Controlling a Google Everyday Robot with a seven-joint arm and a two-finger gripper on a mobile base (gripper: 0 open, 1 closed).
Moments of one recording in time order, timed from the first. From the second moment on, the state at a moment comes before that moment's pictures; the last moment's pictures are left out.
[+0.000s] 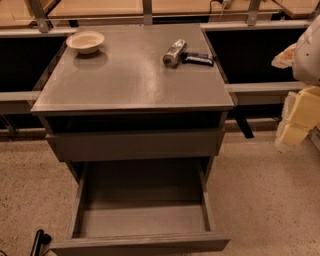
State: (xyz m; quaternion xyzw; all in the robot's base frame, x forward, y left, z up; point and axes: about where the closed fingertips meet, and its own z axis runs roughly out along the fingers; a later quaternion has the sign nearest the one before) arm 0.438 -0.217 0.976 -0.60 0.78 -0.03 0.16
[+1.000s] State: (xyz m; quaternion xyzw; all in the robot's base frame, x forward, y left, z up) arm 0.509 -0.175 0.983 -0.72 0.64 -0.16 0.23
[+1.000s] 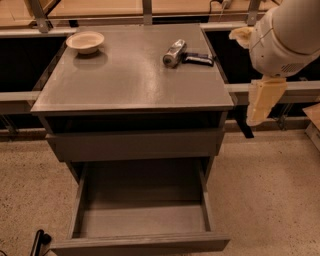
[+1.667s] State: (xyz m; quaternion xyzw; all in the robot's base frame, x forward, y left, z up) arm 0.525 -0.175 0.991 -0.73 0.61 -0.16 0.24
